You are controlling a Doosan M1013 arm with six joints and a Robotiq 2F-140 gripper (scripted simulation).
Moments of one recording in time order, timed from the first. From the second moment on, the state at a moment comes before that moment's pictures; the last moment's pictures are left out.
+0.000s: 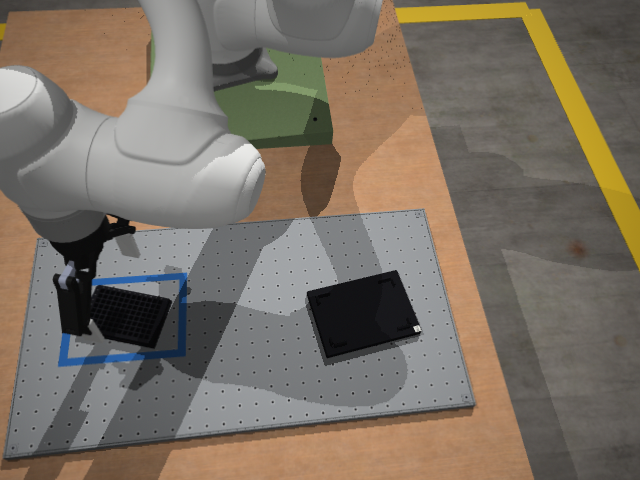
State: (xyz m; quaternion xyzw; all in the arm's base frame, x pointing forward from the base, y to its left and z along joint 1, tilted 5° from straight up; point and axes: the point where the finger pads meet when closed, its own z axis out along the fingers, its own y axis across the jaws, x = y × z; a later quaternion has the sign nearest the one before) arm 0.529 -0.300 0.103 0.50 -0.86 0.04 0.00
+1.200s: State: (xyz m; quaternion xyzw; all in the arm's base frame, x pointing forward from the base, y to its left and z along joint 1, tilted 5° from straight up) arm 0.531 -0.303 0.050 0.50 -0.86 0.04 0.00
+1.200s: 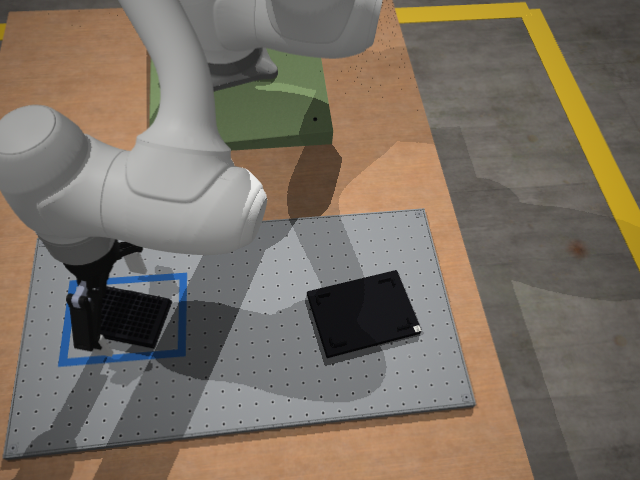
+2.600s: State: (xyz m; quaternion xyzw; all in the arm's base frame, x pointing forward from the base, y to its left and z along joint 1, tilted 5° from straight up) arm 0.531 -0.304 0.042 0.50 -0.86 0.04 0.00
